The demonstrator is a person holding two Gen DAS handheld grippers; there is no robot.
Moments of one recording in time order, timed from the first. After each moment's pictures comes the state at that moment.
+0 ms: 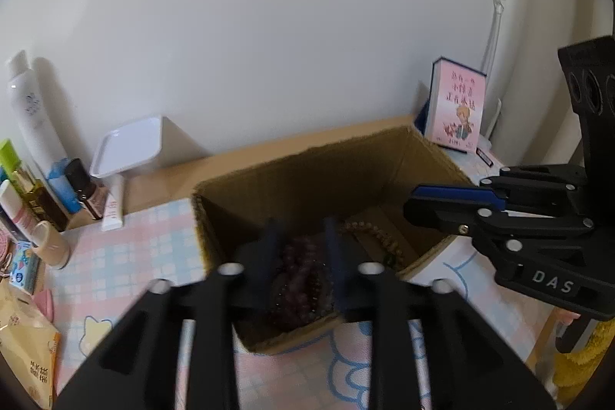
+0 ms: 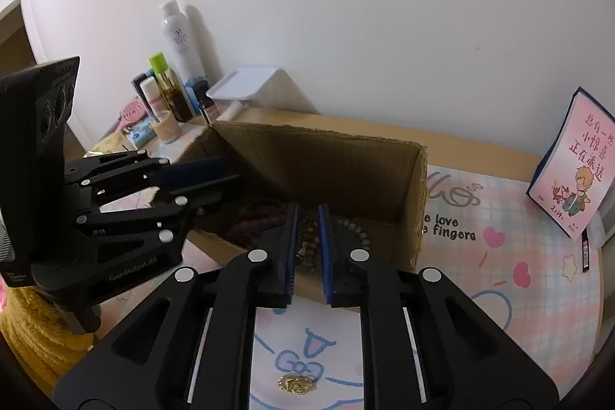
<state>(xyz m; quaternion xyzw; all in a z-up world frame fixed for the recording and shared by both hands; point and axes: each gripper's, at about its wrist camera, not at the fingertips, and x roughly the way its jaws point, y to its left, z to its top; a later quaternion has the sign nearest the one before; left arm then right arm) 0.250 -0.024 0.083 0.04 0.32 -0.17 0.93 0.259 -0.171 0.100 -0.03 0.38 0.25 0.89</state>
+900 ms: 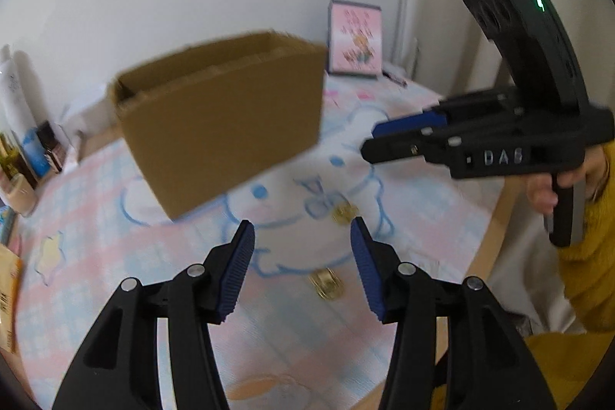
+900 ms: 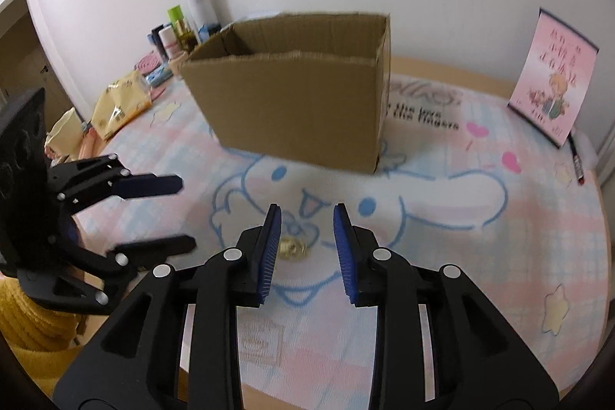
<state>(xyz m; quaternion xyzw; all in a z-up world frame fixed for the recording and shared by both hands) 0.122 -0.057 0.025 0.09 0.33 -0.27 0.90 0.168 -0.221 0.052 -0.04 0.42 0.26 0.87</state>
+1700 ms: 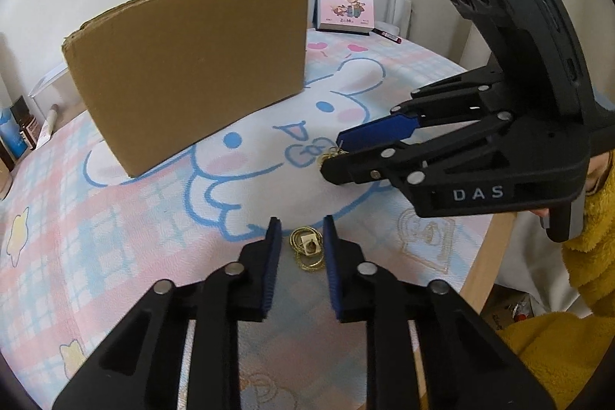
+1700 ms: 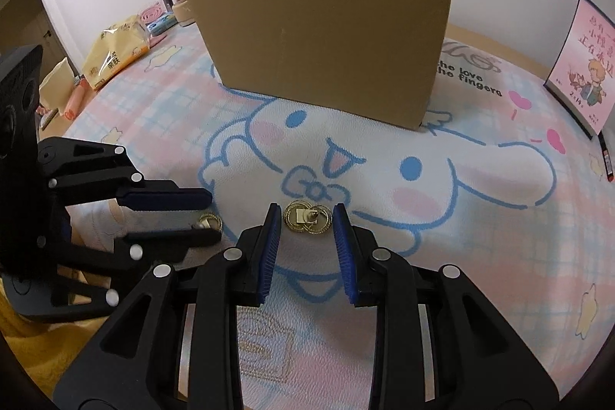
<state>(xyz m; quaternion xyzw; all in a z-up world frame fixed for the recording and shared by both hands) 0.128 -0.068 -0.015 0.11 0.37 -0.27 0.88 0.169 -0.193 0.002 -0.09 0.45 0.27 0.84</state>
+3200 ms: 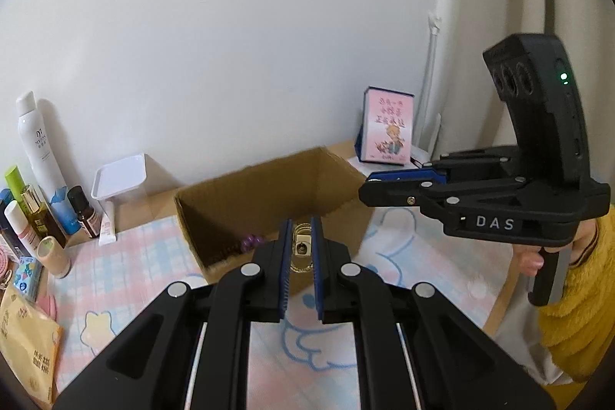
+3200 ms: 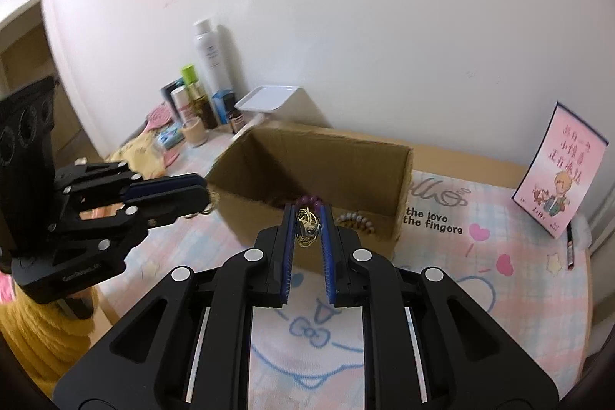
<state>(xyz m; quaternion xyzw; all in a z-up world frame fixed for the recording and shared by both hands) 0.172 -0.025 0.112 0.04 0.25 -0.24 0.94 0.220 -0.194 0.128 -0.03 0.36 0.27 0.89</state>
